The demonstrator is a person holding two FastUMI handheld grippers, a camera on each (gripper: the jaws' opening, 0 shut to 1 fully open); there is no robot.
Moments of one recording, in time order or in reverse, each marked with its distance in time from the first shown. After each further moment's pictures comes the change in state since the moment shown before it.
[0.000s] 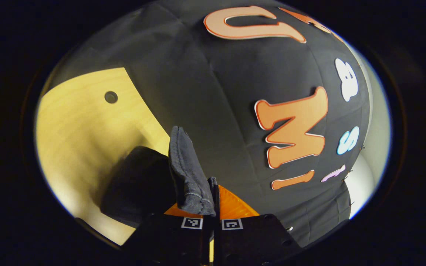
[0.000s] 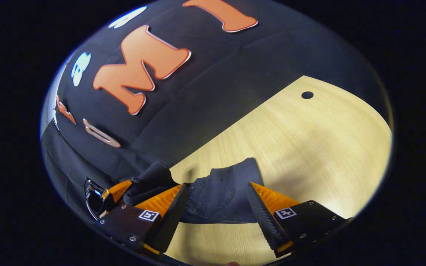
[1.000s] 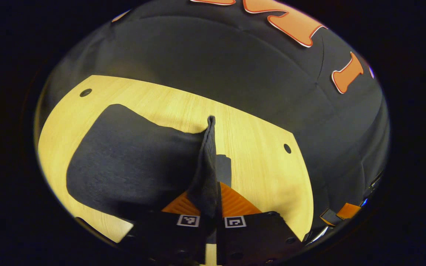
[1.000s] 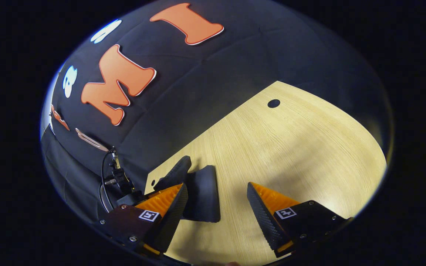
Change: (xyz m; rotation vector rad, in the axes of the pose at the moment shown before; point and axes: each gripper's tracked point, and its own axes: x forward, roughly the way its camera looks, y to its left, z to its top) left arm 0.135 0.062 -0.247 0.520 0.326 0.402; right arm -0.038 -0.109 0.029 -0.014 0.030 -0.069
